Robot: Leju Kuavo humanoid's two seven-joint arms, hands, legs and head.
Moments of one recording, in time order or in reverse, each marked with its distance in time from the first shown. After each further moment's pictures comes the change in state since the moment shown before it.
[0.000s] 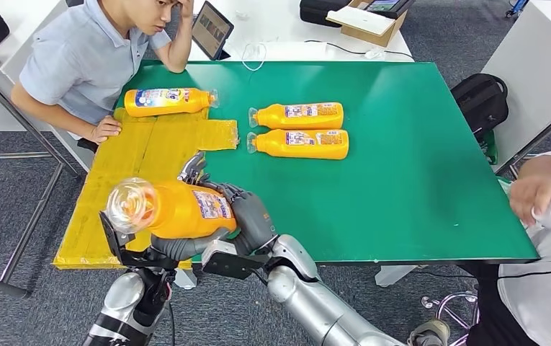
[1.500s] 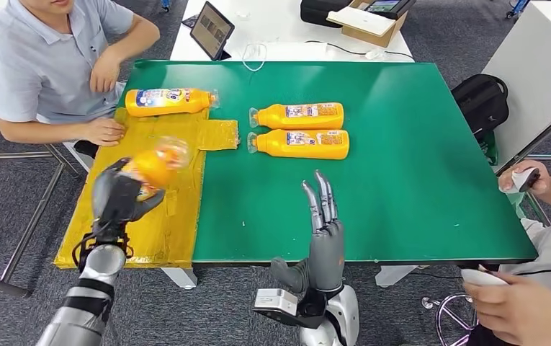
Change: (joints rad) left arm -0.213 0.082 0.240 0.334 -0.747 0.610 0.143; right arm 0.501 0.041 -0.382 -0.630 0.268 -0.342 -0.095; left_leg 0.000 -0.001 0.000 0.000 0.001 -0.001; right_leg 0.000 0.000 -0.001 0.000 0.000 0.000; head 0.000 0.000
